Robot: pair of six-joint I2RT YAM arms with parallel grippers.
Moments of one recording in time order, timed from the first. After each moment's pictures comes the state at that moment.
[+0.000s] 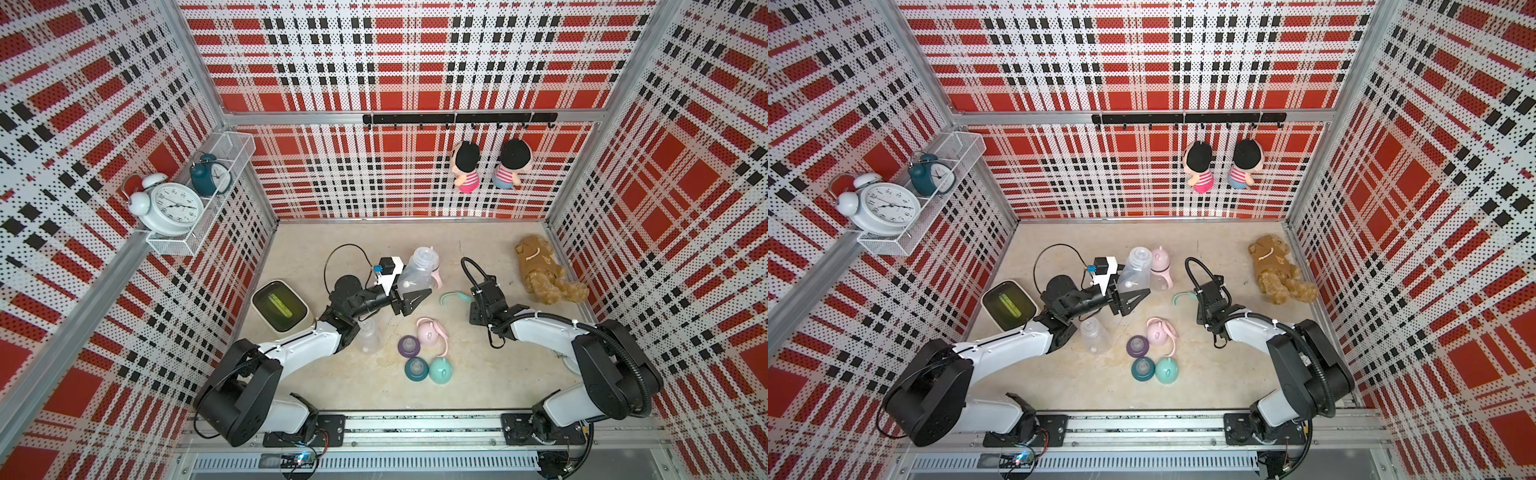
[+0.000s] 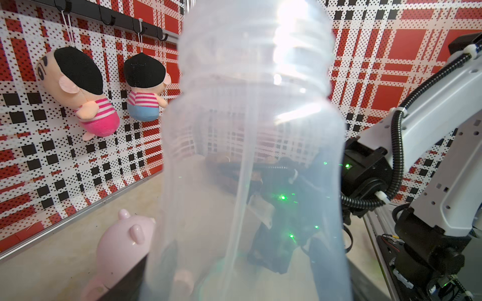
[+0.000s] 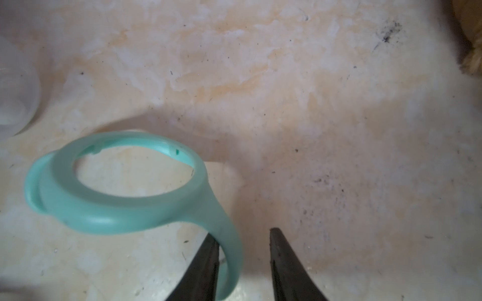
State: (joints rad) left arm -0.56 1.38 0.62 0.89 0.62 -0.15; right arm 0.46 1.52 0.68 -0.15 0.32 0.52
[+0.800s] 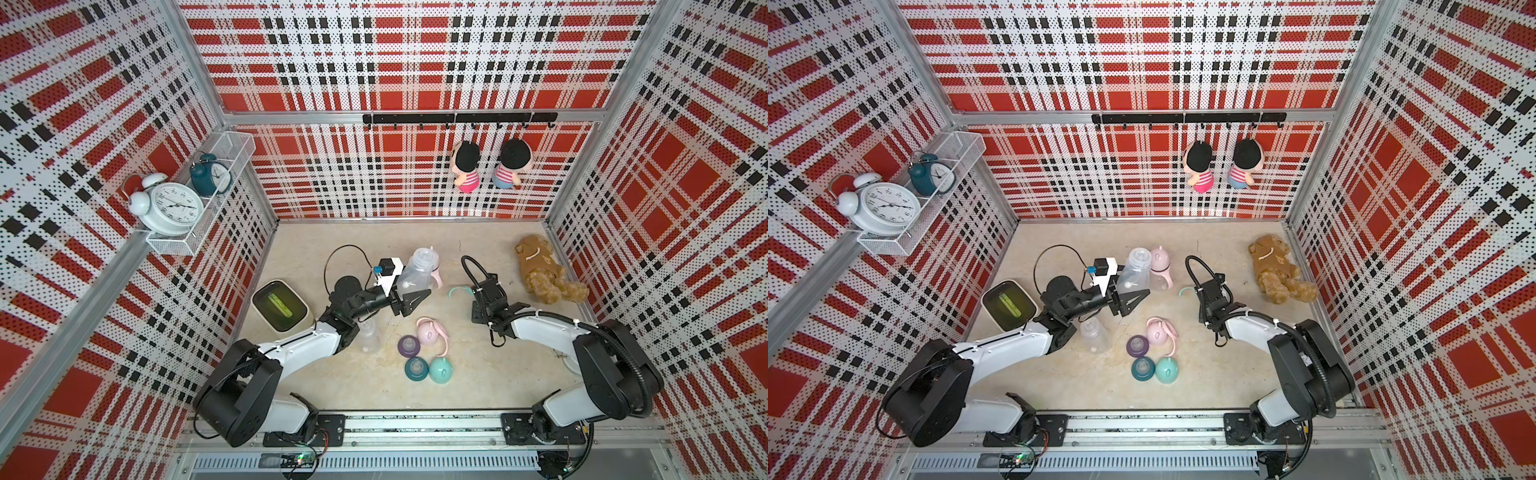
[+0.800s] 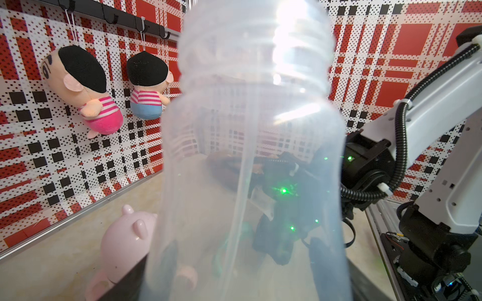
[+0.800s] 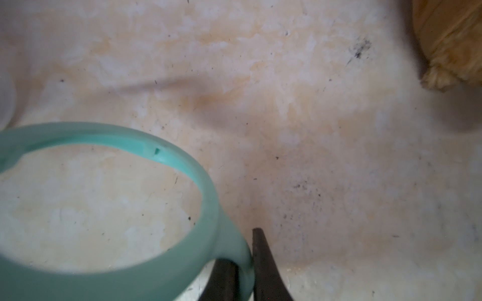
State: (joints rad) left arm -0.56 1.38 0.61 0.89 0.61 -0.14; right arm 0.46 1.47 0.70 -0.23 0.38 0.50
